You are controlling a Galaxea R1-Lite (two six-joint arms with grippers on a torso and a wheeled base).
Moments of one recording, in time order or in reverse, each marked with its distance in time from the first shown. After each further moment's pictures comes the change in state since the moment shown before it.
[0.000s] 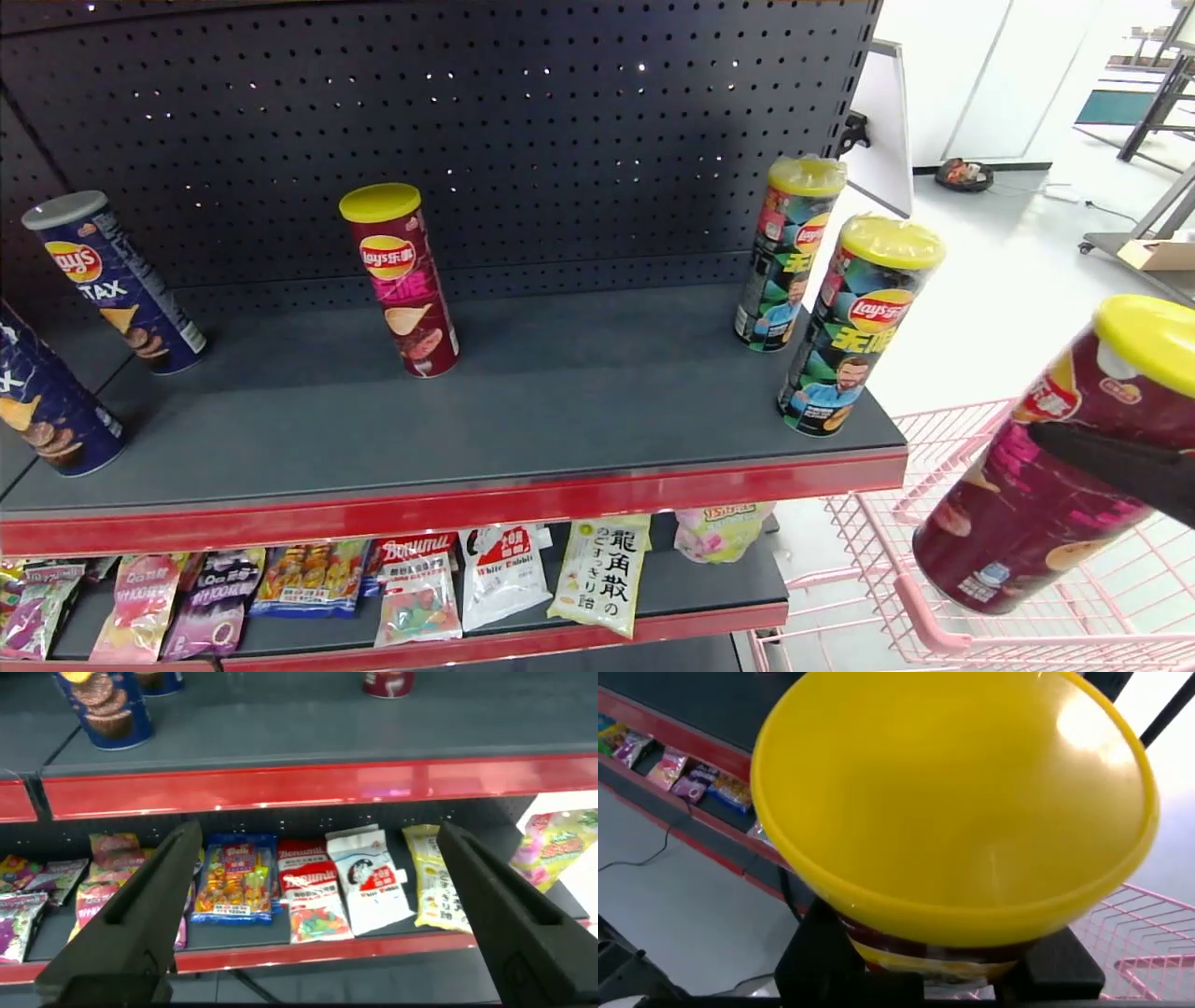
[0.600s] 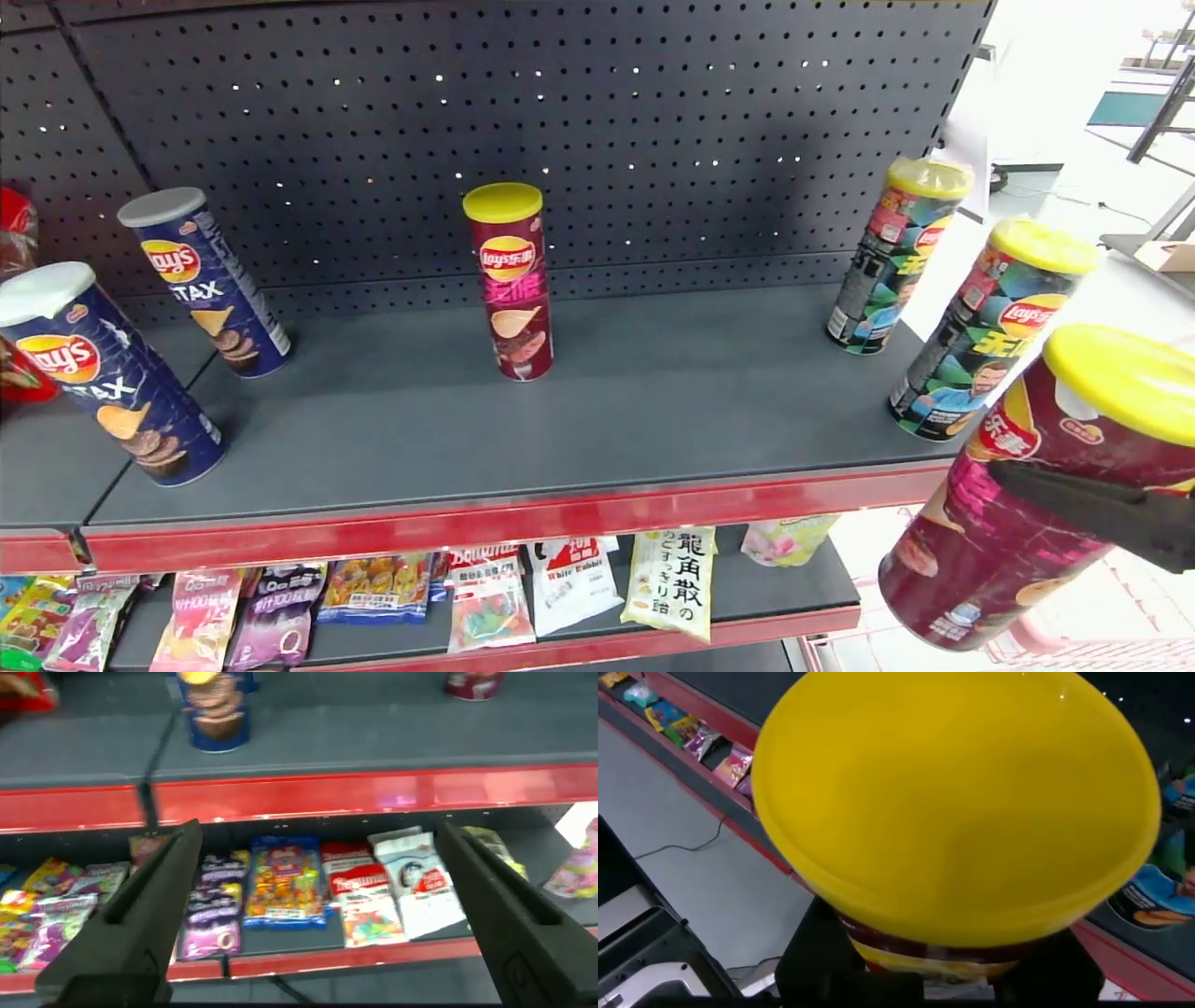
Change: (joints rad) left arm -0.001 0.000 0.000 0.000 0.000 0.000; right arm 0.112 0.011 0.004 -0.001 0.021 -0.003
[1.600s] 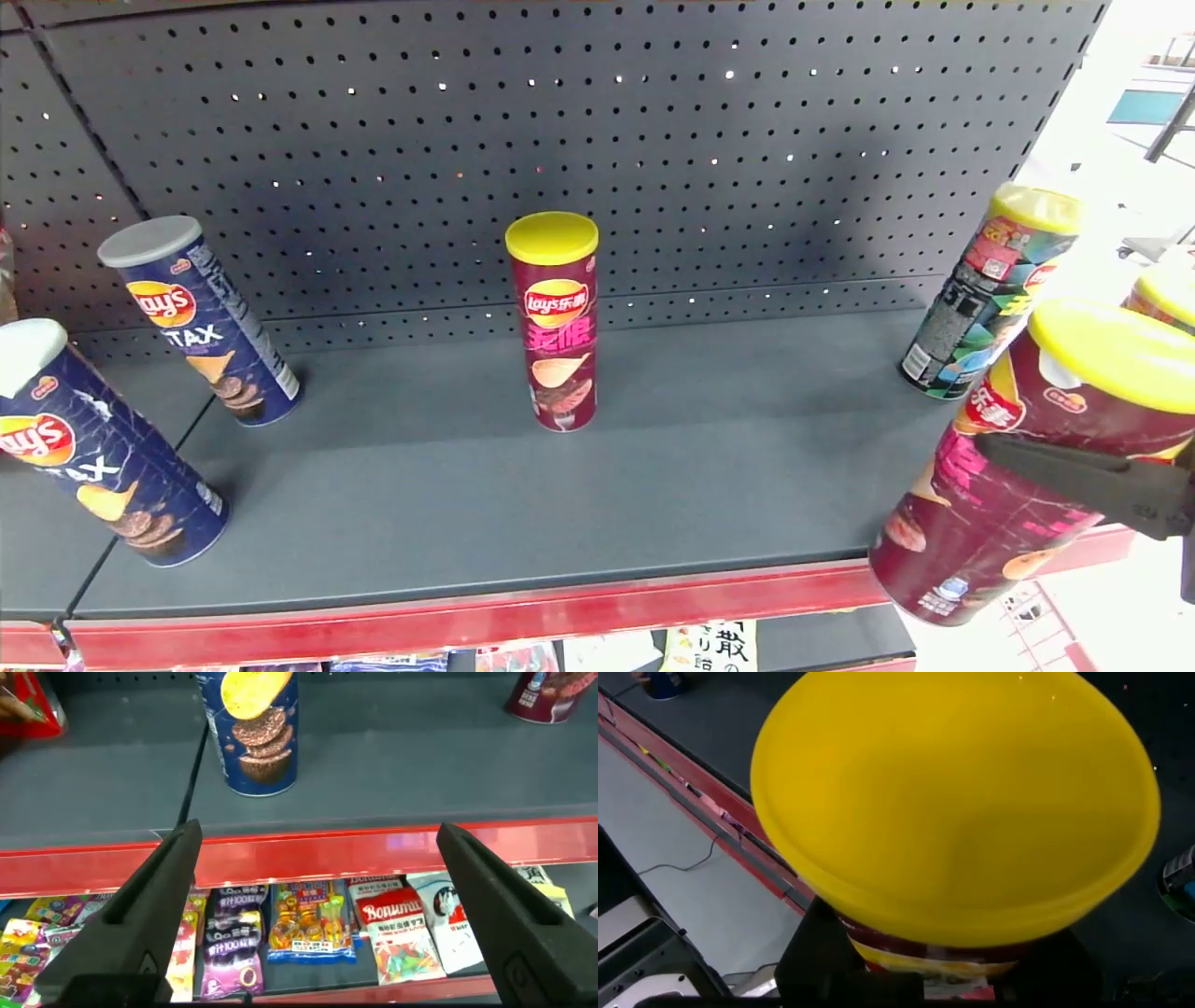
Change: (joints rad) left arm 0.001 0.000 0.000 0.000 0.000 0.000; right arm 0.004 0.036 -0.045 -0.001 0.000 0.000
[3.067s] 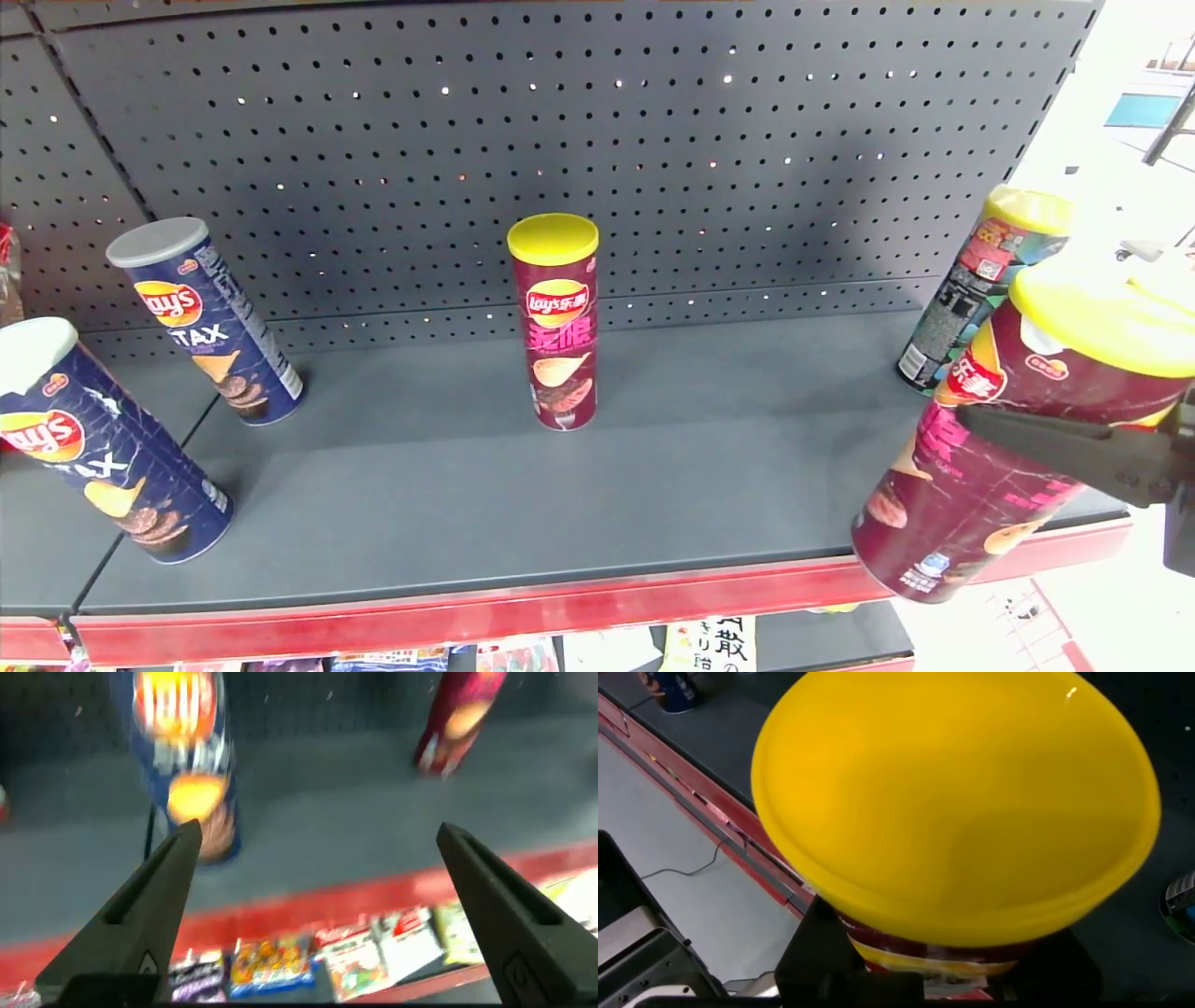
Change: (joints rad) left arm -0.033 0.303 -0.288 -0.025 -0.162 -0.038; right arm 0.032 0.044 -0.053 -0.002 -0.017 0.009
